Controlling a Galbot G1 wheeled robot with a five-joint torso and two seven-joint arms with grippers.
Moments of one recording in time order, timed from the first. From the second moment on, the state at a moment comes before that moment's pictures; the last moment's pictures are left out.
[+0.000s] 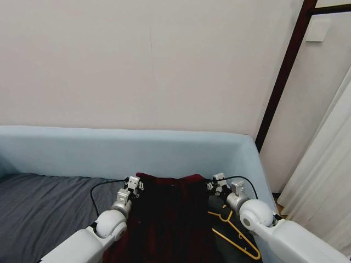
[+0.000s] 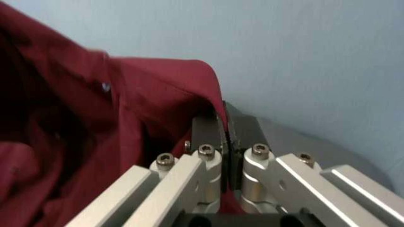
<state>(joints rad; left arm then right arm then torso) 0.71 -0.94 0.23 -1.45 -0.59 0.03 -0.34 -0.60 0.90 -0.32 1.52 0.84 -0.24 0.13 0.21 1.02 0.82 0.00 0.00</state>
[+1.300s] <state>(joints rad) 0.73 -0.95 0.28 -1.46 -0.55 0.02 -0.34 -0.78 0.82 -0.18 1.32 0.72 -0.28 -0.08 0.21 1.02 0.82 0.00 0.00</state>
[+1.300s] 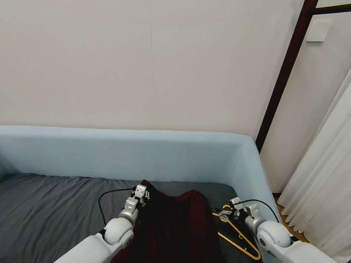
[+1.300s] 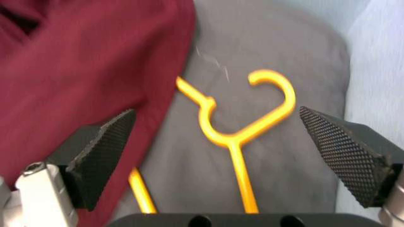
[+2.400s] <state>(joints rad) 0.76 -0.93 0.27 -1.52 -0.55 0.01 -0.34 -0.73 0.94 -0.16 1.00 0.61 -0.25 -0.29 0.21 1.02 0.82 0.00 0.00</state>
